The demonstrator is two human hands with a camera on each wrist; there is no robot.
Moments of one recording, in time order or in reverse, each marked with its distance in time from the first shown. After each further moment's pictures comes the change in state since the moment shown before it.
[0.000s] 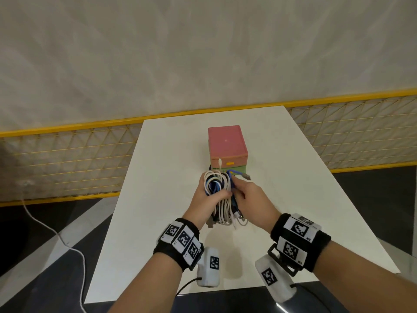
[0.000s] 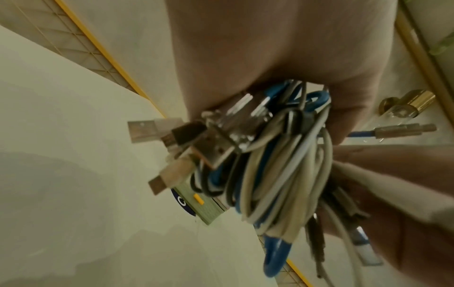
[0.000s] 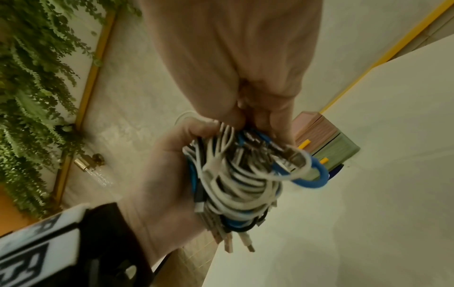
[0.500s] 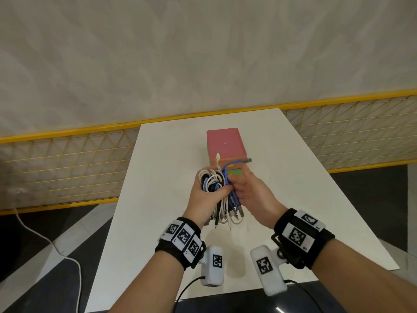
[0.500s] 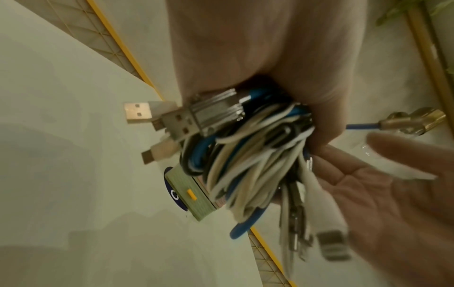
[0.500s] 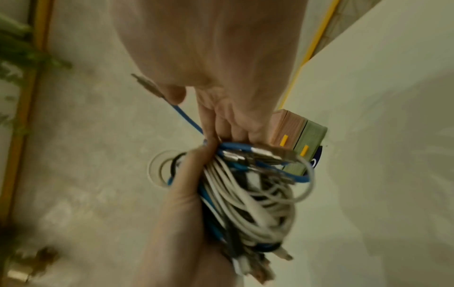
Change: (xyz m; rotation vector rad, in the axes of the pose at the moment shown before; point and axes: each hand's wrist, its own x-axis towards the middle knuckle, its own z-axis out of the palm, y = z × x) left_hand 0.009 0.000 -0.004 -0.060 0.101 0.097; right_hand 0.005 -0.016 -0.006 0.834 -0.060 0.388
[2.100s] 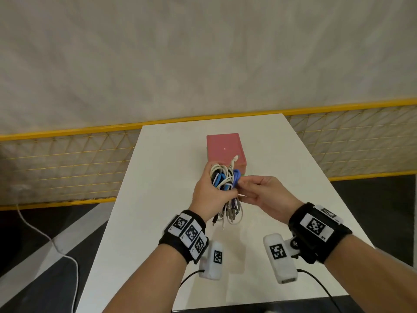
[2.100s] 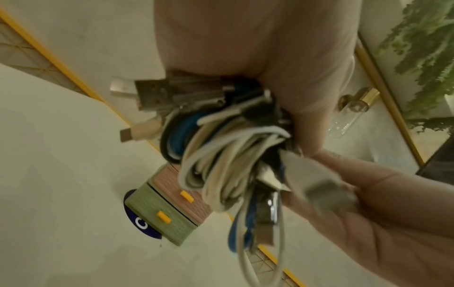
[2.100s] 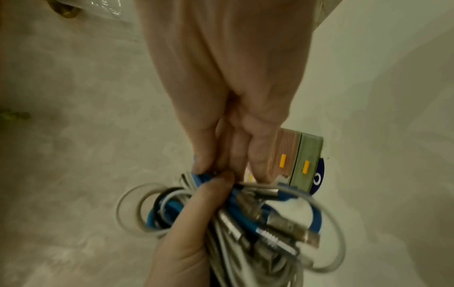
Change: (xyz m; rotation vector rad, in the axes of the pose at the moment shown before) left_hand 0.025 0.010 0.022 0.249 -0.067 0.163; right_hand 0.014 -0.023 -0.045 -0.015 -0.074 -0.030
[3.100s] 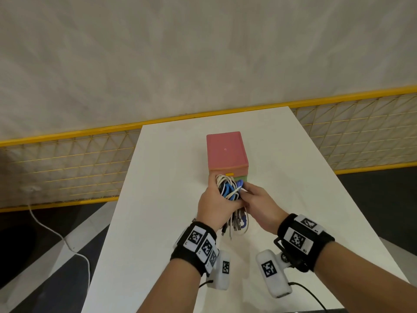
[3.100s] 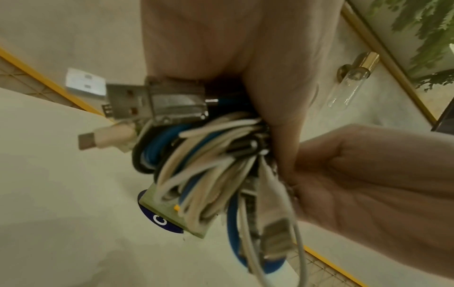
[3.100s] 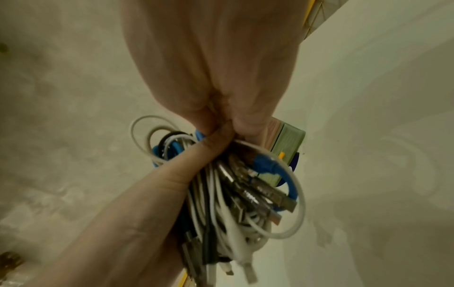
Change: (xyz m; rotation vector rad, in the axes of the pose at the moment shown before) left_hand 0.016 -0.023 0.022 0.322 0.050 -0.112; right_hand 0.039 0.036 -0.005 -0.001 0.038 -0.003
